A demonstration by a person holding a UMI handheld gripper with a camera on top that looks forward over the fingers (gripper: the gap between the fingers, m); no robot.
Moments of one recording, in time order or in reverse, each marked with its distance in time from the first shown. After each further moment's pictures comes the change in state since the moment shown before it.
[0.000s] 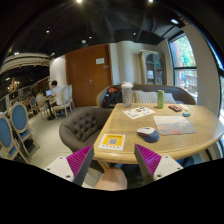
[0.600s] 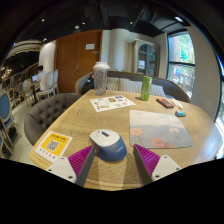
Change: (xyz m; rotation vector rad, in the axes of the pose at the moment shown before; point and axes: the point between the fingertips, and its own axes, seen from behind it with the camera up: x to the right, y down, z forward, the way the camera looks) arm 0.167 0.022 0.153 -0.128 0.140 -0.074
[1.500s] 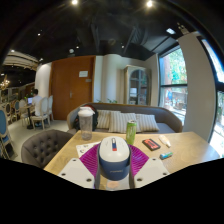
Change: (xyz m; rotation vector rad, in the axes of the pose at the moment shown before) arm 0.079 -0.189 -0.022 0.289 0.056 0.026
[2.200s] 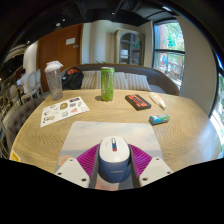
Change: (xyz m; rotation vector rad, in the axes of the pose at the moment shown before) arm 0.113 0.176 0.075 -0.394 0.071 0.040
